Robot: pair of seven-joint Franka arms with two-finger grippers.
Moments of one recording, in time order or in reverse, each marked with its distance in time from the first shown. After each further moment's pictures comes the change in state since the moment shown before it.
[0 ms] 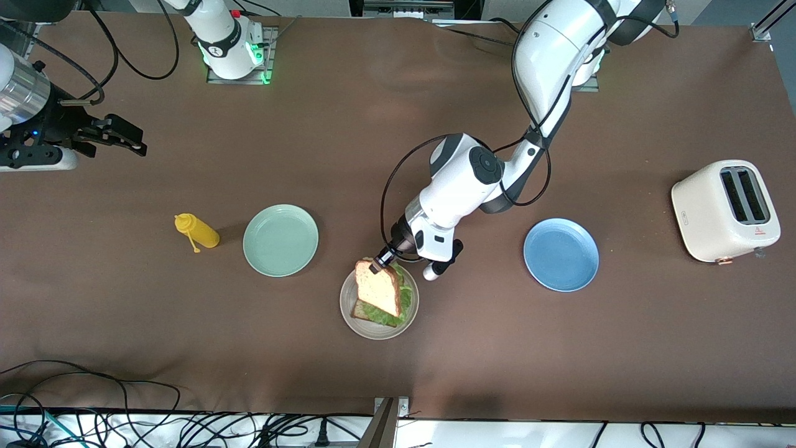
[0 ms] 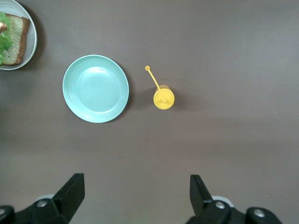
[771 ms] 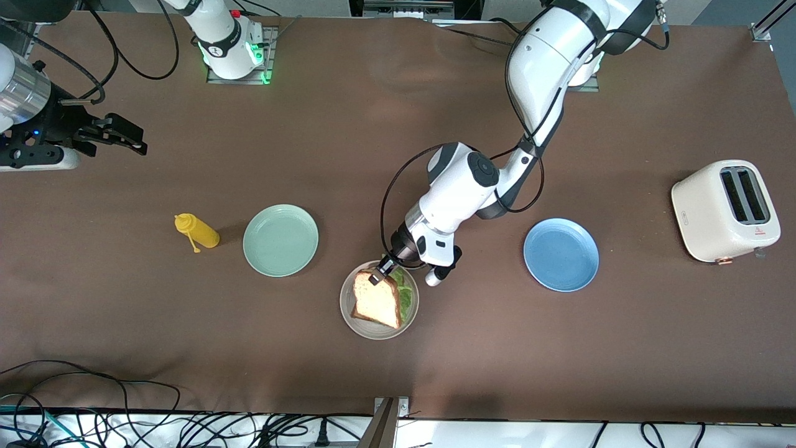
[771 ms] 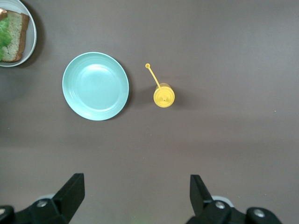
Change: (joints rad) left arm -0.011 0.046 0.010 0.031 0.000 0.067 -0.012; right arm 0.000 0.000 0.000 0.000 0.000 -0.012 -0.006
